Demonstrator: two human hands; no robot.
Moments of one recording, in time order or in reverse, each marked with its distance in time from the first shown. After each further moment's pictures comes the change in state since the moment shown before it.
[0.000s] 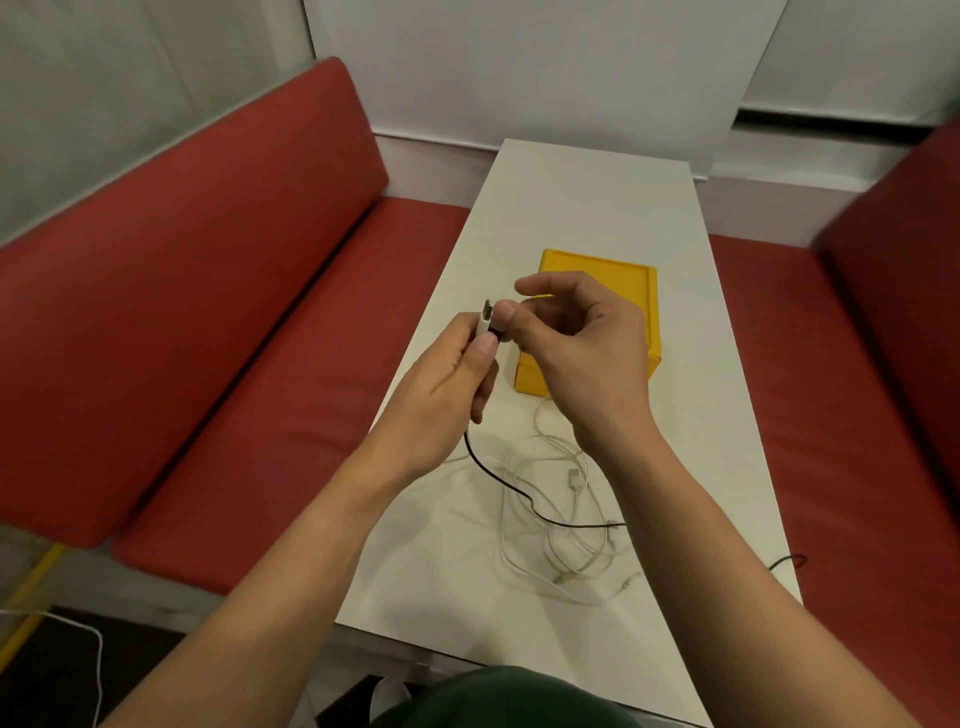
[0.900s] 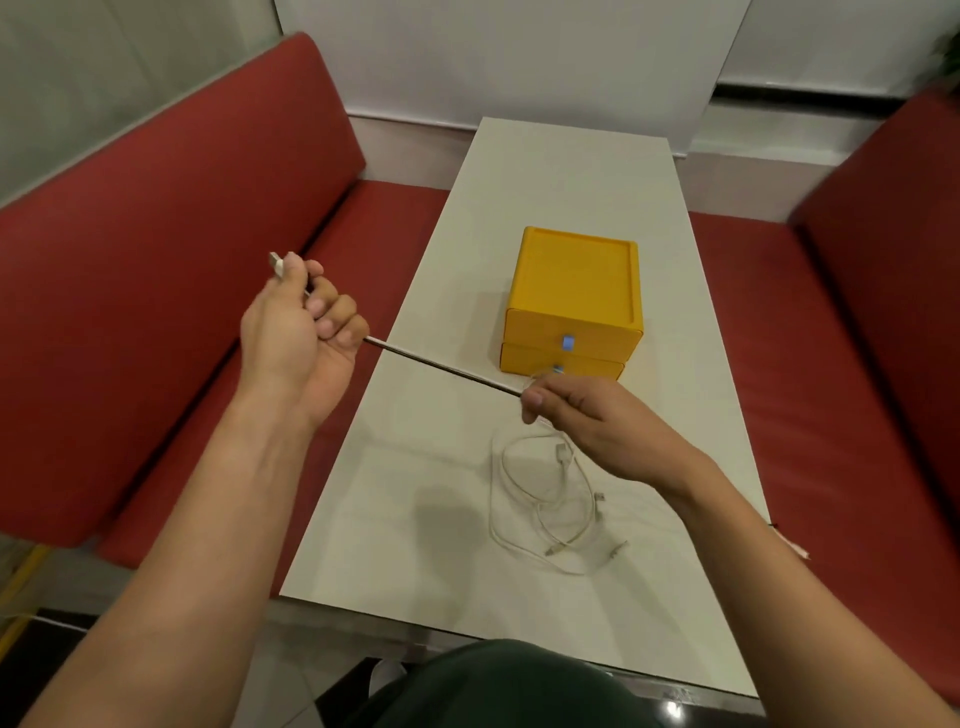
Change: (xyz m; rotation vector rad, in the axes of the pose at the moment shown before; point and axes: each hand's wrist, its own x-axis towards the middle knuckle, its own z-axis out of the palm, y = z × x) left_hand 0.025 -0.022 -0.066 -0.911 0.483 -0.167; right_hand -0.026 0.056 -0.067 -0.574 -0.633 0.074
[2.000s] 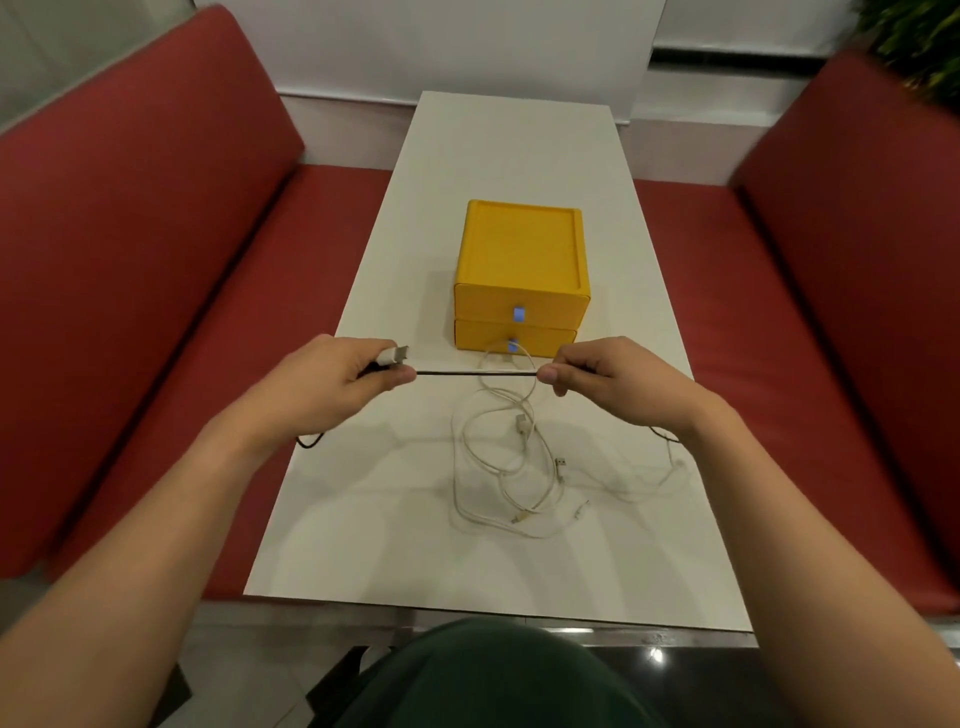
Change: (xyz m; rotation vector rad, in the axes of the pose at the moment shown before) left_hand -0.009 -0.039 -0.014 1.581 -0.784 0.186; right_hand -0.021 0.053 -0.043 -0.124 0.020 0.097
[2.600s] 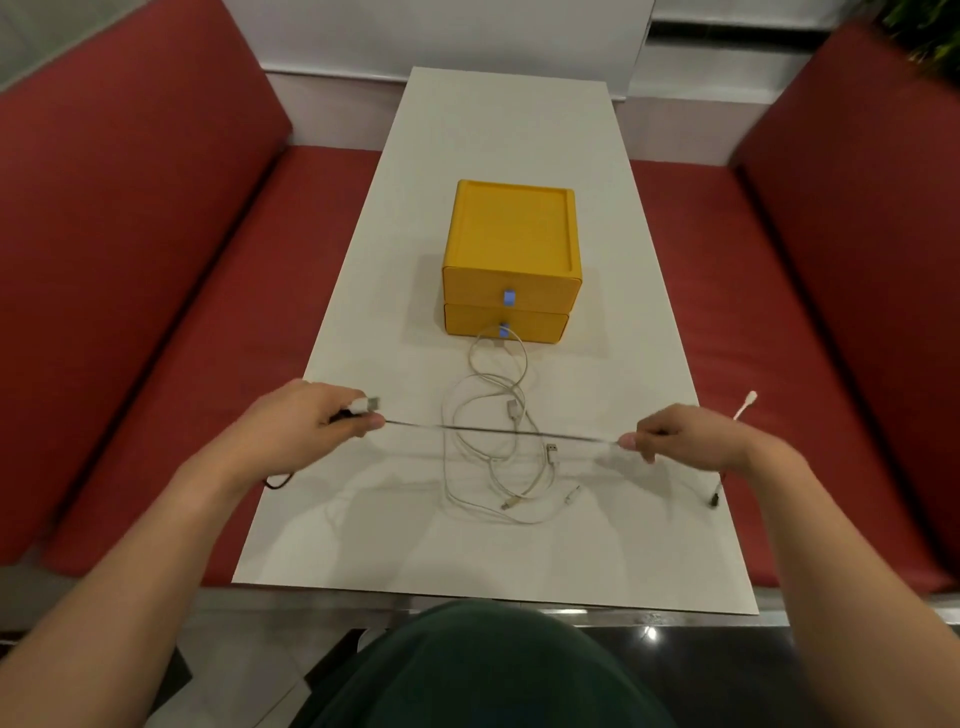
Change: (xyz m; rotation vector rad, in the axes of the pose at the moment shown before) left_hand -0.022 -0.043 0.036 0.163 -0.125 -0.116; right_hand -0.058 0.115 0.003 -0.128 -0.273 0.412
